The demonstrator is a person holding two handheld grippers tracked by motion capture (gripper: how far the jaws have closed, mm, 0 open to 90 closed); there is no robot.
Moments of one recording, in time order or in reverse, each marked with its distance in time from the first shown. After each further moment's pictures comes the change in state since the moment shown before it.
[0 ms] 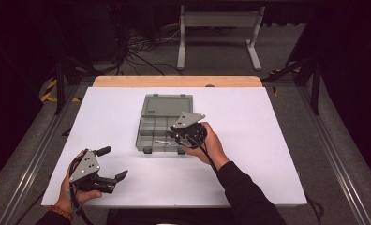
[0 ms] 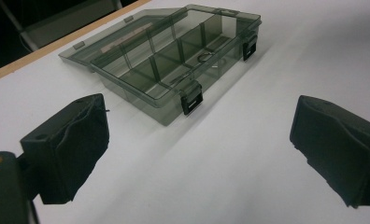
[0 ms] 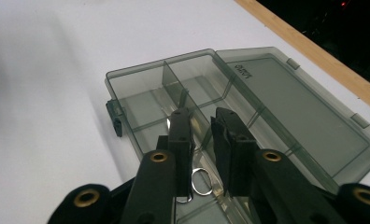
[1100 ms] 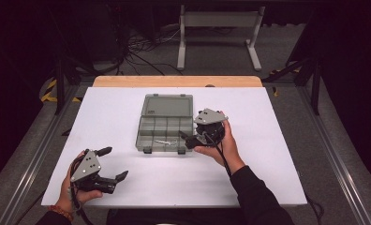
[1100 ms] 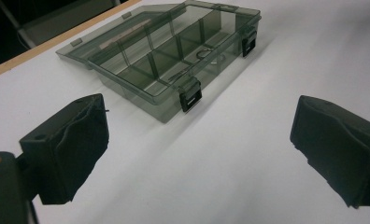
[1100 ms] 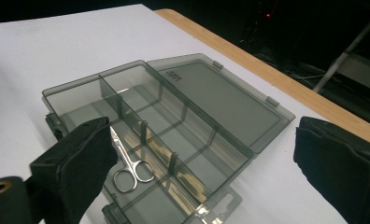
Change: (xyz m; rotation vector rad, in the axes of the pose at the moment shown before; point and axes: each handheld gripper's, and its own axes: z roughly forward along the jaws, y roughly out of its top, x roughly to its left) left arm 0.000 0.000 0.002 0.017 -0.006 0.001; right arm -0.018 -0.018 -0.038 -0.081 -0.211 0.112
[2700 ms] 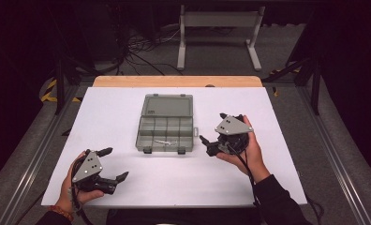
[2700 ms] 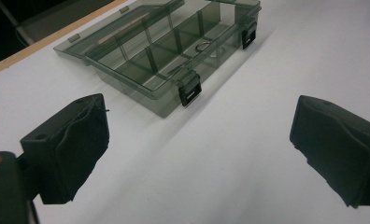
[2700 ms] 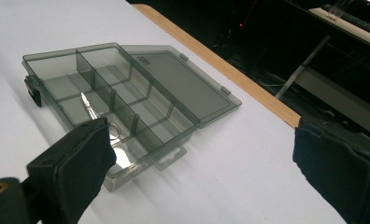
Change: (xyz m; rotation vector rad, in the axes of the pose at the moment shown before) left arm -0.001 -0.001 0.002 0.021 0.000 0.020; right arm -0.014 -0.018 -0.061 -0.010 -0.101 -0.109
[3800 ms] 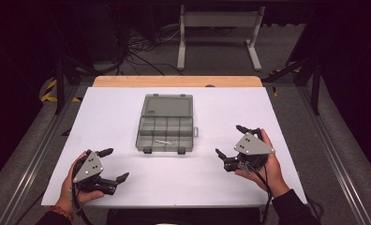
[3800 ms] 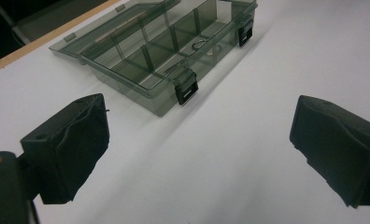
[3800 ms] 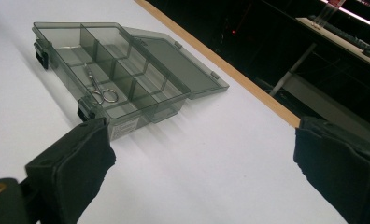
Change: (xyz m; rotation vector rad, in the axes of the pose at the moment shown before) left arm -0.001 0.000 0.001 0.007 -0.009 0.014; right arm 0.000 -0.042 -0.044 -0.036 -0.029 -0.047
